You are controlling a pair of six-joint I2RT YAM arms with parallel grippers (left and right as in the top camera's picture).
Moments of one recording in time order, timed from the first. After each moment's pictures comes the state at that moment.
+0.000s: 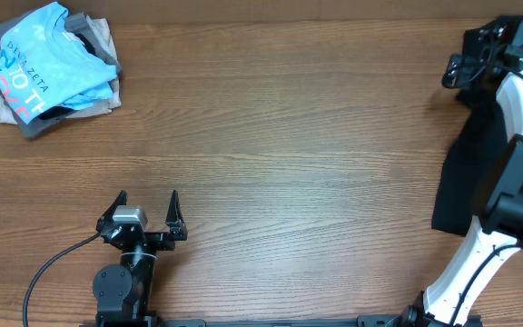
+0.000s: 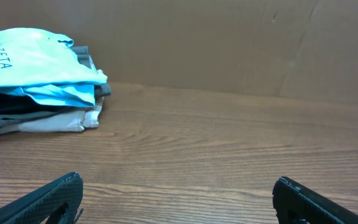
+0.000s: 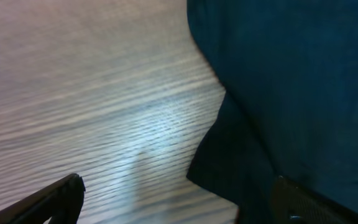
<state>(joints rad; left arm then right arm) 0.01 0.01 0.01 -0.07 0.06 -0.13 -0.34 2.24 1.84 -0.60 -0.03 -0.03</state>
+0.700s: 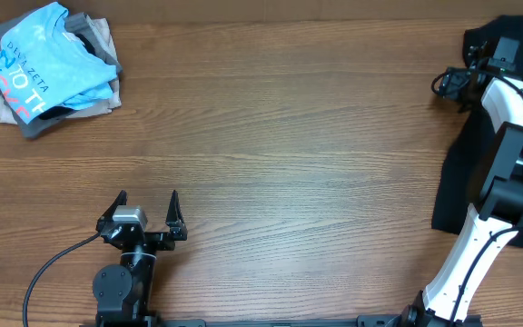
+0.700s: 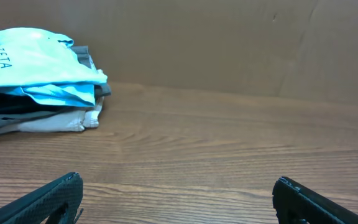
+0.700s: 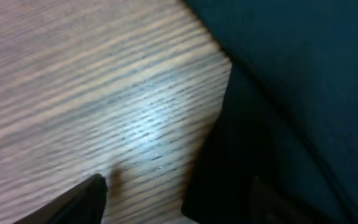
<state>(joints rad) 0.01 0.01 0.01 -0.07 0.05 -0.13 -0.34 2.37 1.85 -0.52 0.00 0.07</state>
